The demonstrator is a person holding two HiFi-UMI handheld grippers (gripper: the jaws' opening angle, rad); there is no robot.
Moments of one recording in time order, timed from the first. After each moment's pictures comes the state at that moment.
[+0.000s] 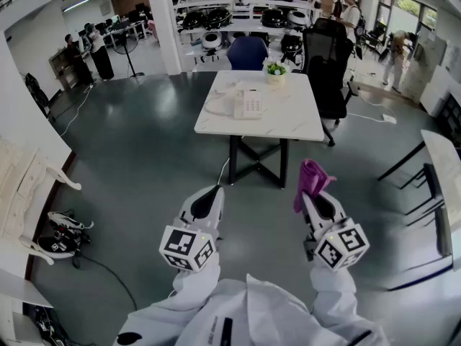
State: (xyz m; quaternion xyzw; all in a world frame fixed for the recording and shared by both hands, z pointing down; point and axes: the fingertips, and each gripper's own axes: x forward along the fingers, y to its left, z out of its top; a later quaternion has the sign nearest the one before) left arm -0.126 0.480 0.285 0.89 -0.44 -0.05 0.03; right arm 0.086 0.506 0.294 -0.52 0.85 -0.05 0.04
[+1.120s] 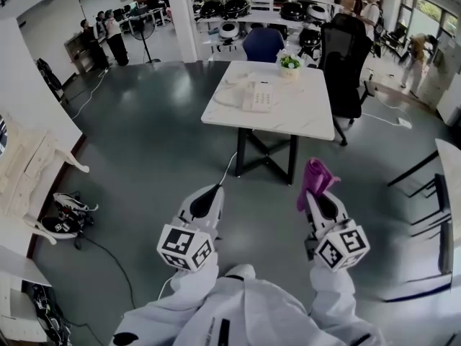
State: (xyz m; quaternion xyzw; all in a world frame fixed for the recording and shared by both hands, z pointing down) left arm -0.102 0.472 0.308 0.88 -0.48 -0.03 0.04; right arm 0.121 0.475 0.323 -0.50 0.86 -0.07 0.05
